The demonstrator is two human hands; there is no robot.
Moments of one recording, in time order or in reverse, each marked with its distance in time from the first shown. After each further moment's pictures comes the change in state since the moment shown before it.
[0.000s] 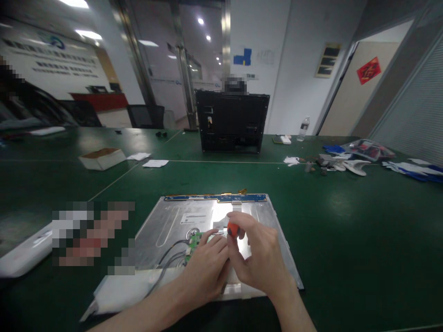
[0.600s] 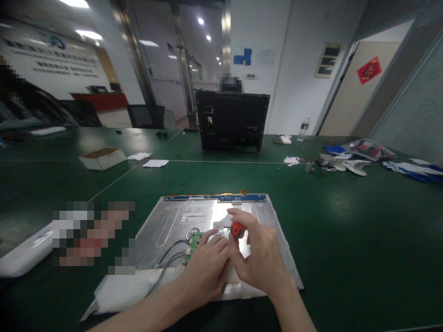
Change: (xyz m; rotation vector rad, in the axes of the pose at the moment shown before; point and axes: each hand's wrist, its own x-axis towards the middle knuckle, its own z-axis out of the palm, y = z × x) left_hand 0.000 0.000 0.000 -0.008 -0.028 0.001; right_hand -0.003 0.002 0.002 0.095 -0.026 0.050
